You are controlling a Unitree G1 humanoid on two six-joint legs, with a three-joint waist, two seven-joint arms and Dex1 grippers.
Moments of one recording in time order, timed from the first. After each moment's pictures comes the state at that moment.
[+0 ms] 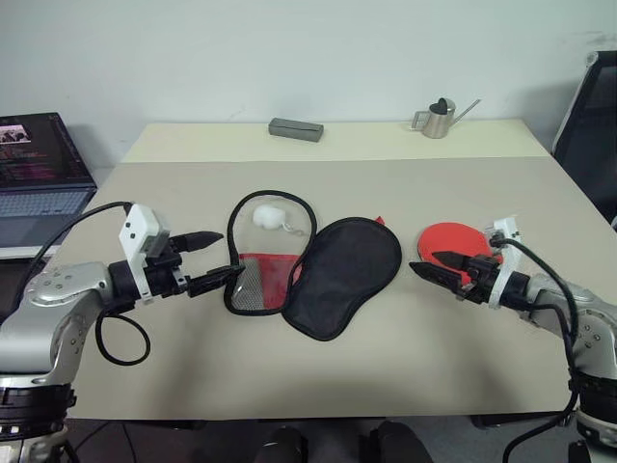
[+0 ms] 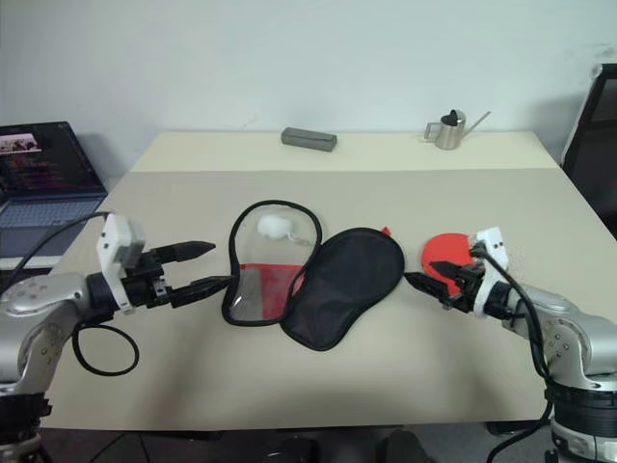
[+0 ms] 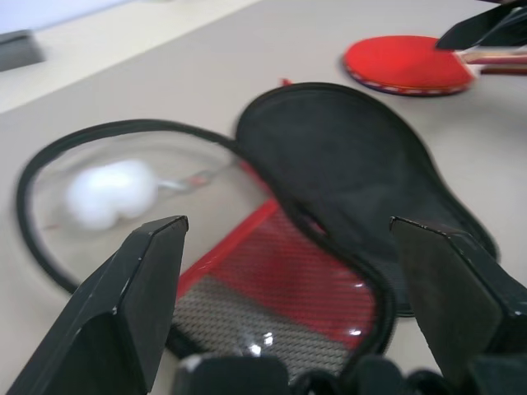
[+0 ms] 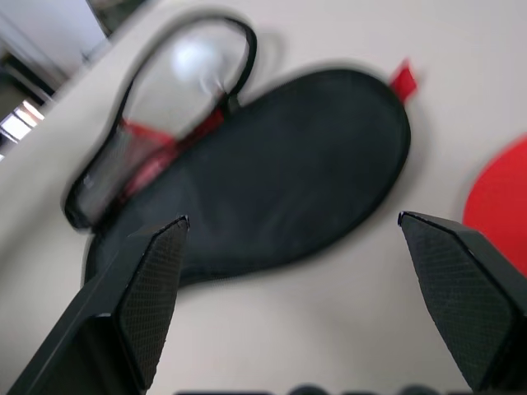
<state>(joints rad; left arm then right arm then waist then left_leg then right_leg) -0.25 0.86 0.25 -0.14 -0.57 0.49 -1.08 -0.32 -0.56 -0.25 -0.34 0.74 1.14 0.56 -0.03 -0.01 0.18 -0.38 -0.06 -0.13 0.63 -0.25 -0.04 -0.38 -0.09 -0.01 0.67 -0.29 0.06</state>
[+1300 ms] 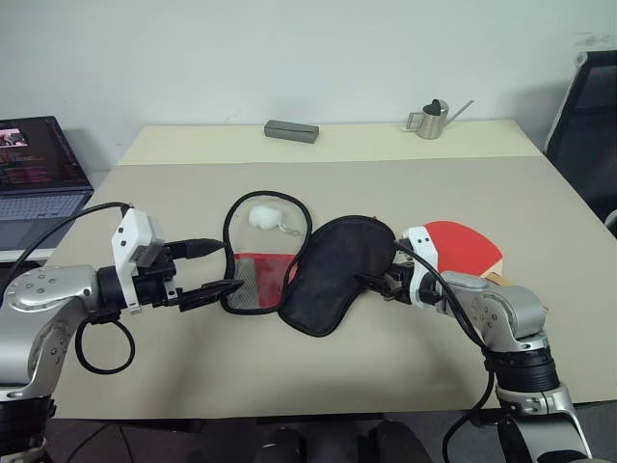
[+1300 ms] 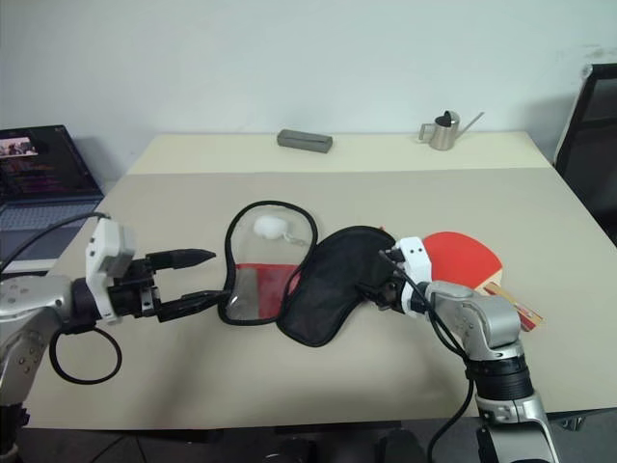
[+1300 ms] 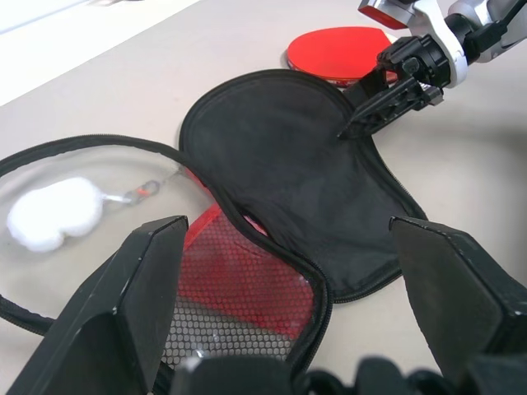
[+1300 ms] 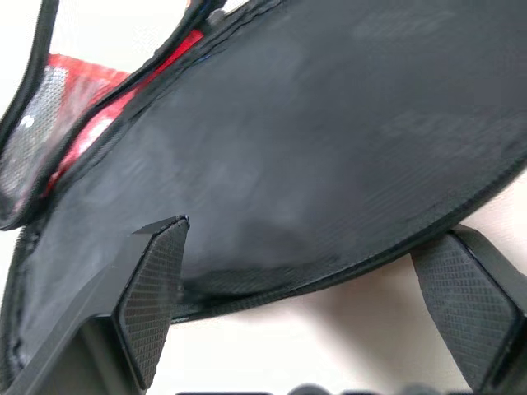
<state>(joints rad) -0.16 0.92 0.32 -0.24 -0.61 0.52 -1.11 -0.50 -0.31 0.00 -0.14 0.52 1.12 0.34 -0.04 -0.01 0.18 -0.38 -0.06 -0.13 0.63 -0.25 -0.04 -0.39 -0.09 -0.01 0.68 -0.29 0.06</state>
